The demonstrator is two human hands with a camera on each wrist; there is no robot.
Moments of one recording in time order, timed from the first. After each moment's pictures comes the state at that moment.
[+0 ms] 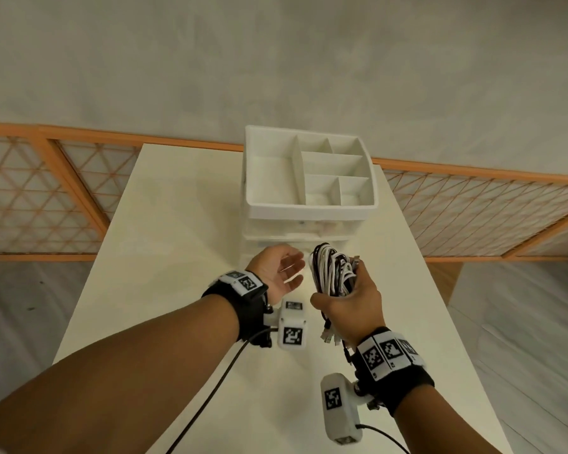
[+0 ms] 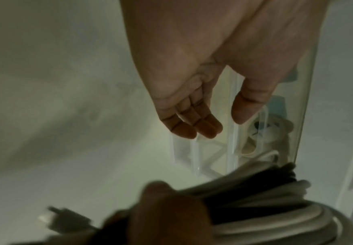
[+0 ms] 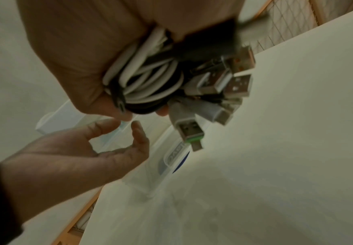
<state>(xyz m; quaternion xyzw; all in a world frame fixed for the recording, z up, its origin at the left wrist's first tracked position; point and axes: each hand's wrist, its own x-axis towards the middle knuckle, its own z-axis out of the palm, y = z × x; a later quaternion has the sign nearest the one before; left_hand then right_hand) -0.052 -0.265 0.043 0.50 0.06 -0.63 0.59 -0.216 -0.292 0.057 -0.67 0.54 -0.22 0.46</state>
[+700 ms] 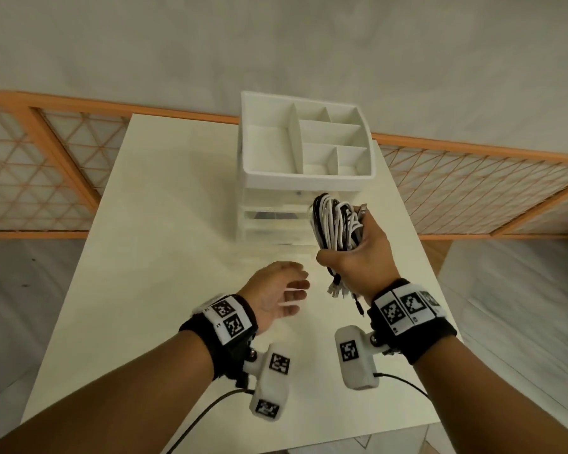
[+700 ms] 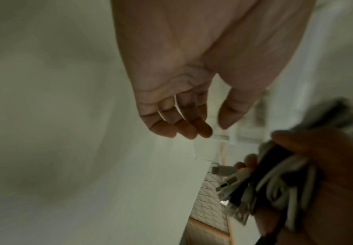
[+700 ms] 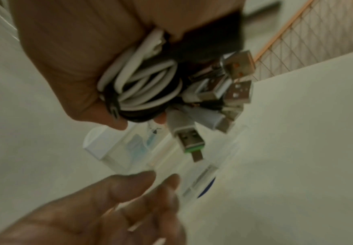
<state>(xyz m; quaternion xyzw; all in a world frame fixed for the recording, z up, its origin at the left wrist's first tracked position) -0.097 -0.192 0.046 0.55 -0.04 -0.65 0.52 -0.219 -0.294 0.103 -0.71 0.47 -0.24 0.47</state>
